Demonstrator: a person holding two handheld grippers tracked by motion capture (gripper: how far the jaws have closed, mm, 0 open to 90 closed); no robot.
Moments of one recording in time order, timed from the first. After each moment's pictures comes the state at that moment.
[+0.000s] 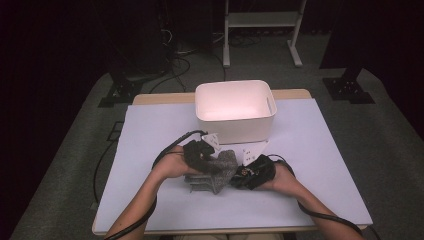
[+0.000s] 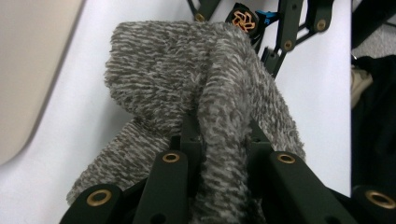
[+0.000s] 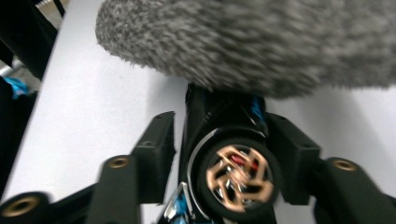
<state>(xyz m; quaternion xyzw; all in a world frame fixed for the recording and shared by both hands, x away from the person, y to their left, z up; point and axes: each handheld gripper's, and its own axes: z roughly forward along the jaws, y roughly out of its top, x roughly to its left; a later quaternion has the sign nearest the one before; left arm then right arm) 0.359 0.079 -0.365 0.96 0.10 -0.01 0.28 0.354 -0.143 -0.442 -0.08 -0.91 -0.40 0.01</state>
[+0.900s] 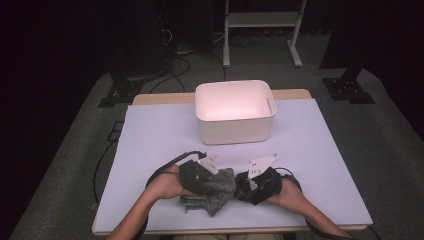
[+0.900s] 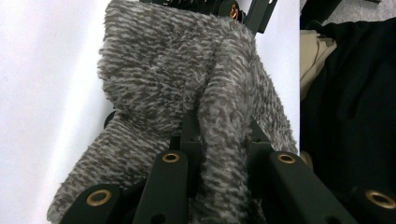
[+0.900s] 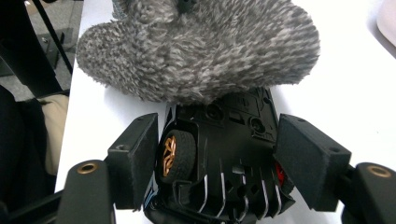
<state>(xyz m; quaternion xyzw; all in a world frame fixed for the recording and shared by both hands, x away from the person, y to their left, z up) 0.312 0.087 -0.381 0.96 0.07 -0.03 0.27 0.310 -0.150 -0.435 -0.10 -0.91 -0.41 -0.04</state>
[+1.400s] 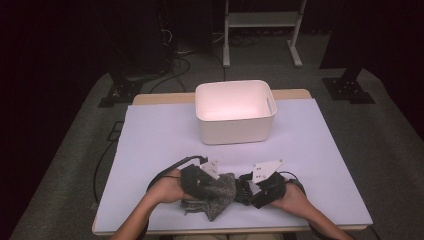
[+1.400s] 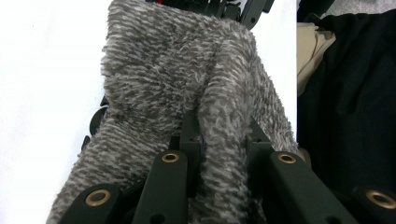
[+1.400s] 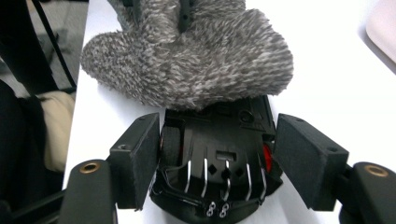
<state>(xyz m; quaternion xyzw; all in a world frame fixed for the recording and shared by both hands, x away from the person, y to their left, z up) 0.307 0.083 -0.390 0.96 0.06 -0.03 0.26 0.299 -0.161 -0.435 -0.09 -0.90 -0.42 -0.05</state>
